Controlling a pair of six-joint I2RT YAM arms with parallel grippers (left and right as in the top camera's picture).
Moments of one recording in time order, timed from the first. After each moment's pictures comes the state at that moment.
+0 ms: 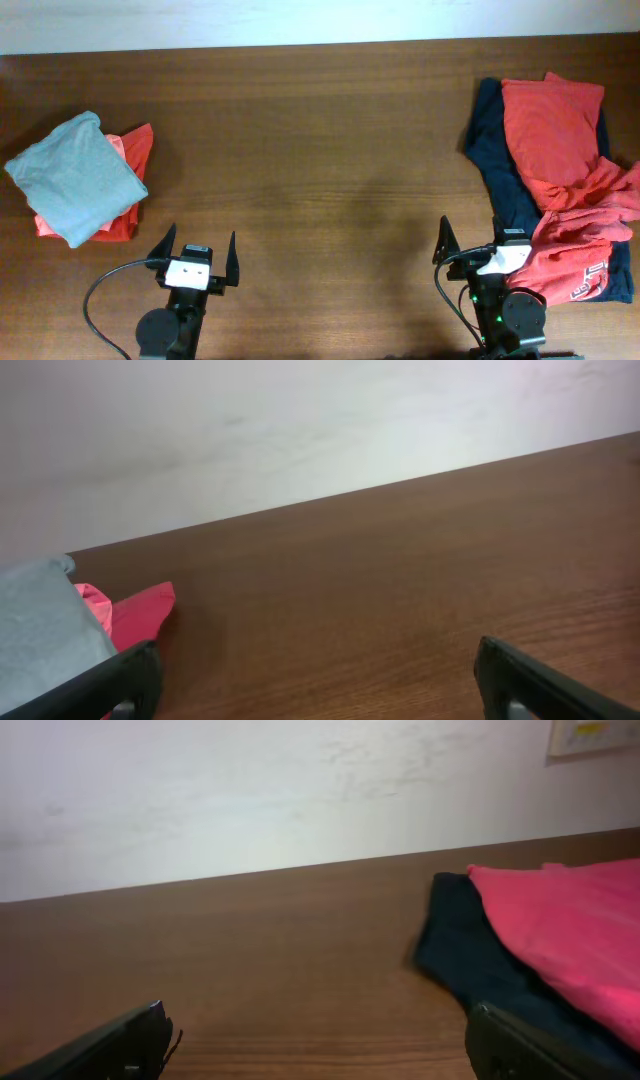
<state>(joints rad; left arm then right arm) -0.08 0.01 0.02 -0.08 0.04 0.16 0.09 0.01 0.01 -0.07 0.04 0.16</state>
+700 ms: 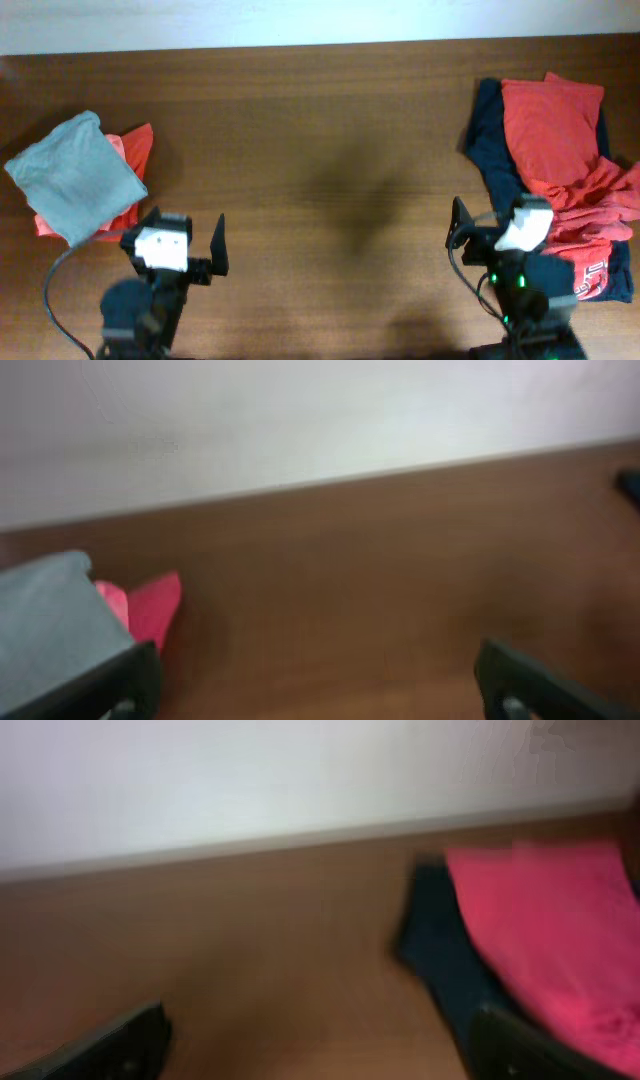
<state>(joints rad) -0.08 0.41 0.54 -0.40 0.04 0.08 0.09 0.45 0.50 -0.38 0.08 0.16</state>
